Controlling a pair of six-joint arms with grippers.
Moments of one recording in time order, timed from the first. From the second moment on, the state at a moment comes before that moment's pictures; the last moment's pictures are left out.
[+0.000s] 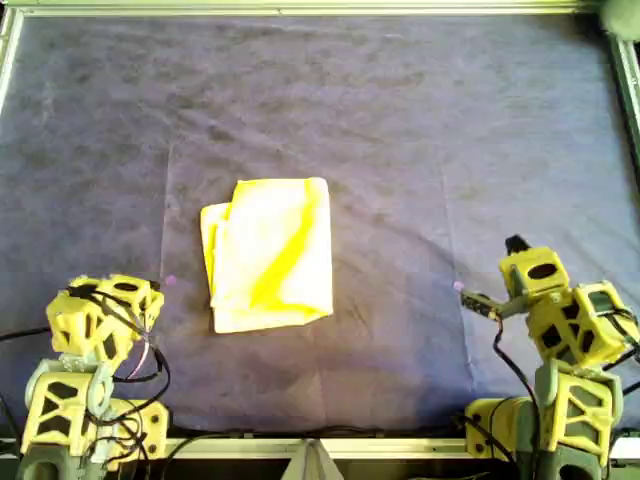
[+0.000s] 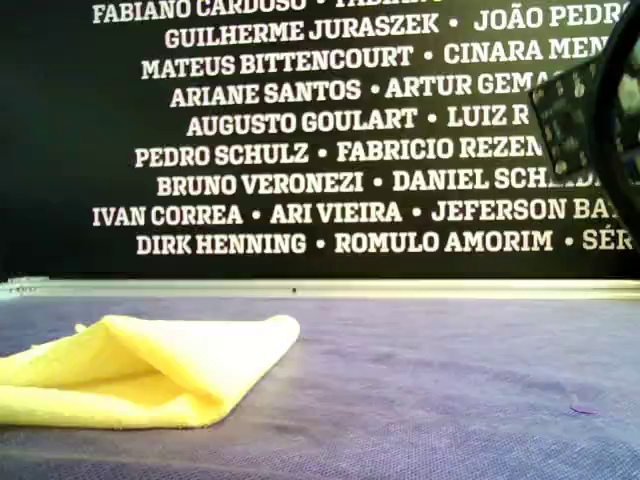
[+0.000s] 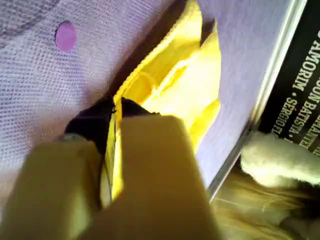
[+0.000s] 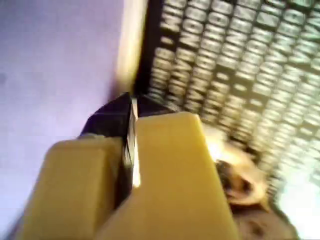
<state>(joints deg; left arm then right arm) -1.8 176.6 173.1 33.6 11.8 8.7 -13.4 174.7 173.3 23.6 -20.1 -14.3</state>
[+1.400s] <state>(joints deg) 0.8 176.6 173.1 49.2 5.4 8.3 -13.9 176.8 173.3 49.7 -0.2 -14.2</state>
